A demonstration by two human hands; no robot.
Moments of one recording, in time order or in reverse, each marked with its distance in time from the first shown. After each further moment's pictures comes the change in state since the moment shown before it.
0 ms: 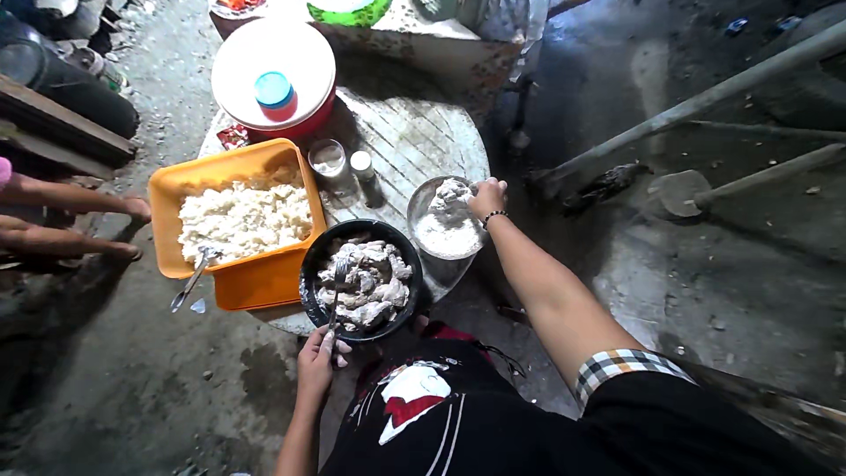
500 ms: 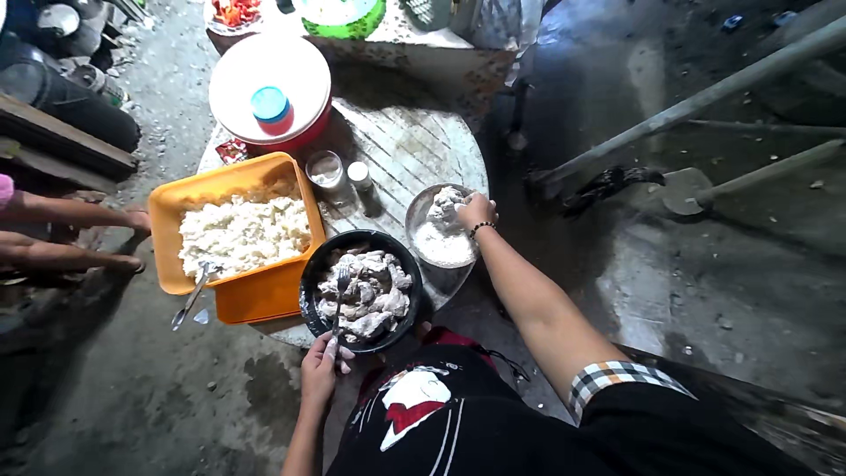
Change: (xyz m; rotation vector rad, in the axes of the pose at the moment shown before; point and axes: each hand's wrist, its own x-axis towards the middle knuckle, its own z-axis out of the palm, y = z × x) left_hand 0.009 0.006 0.006 -0.012 -0.009 0.013; right_hand -0.018 -0.022 0.003 0.220 -0.061 0.149
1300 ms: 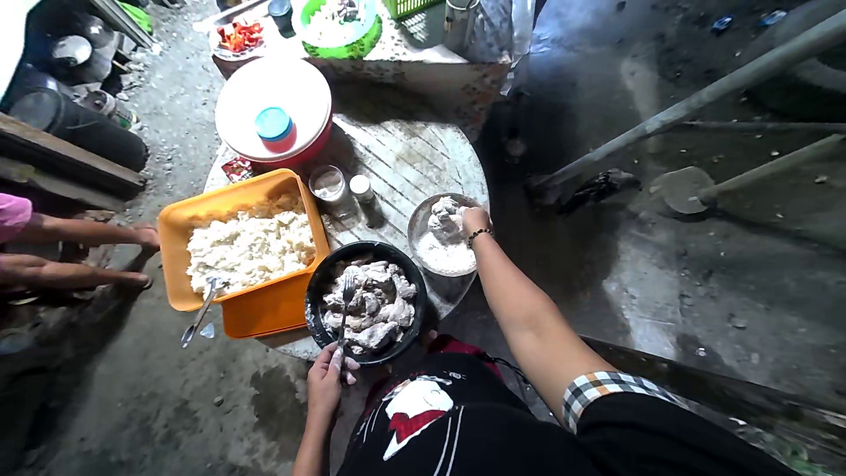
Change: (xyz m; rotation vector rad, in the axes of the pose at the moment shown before) left_hand 0.006 -0.001 -0.003 0.001 -0.009 -0.015; right_hand -0.002 -0.011 0.010 0.443 -0.044 0.247
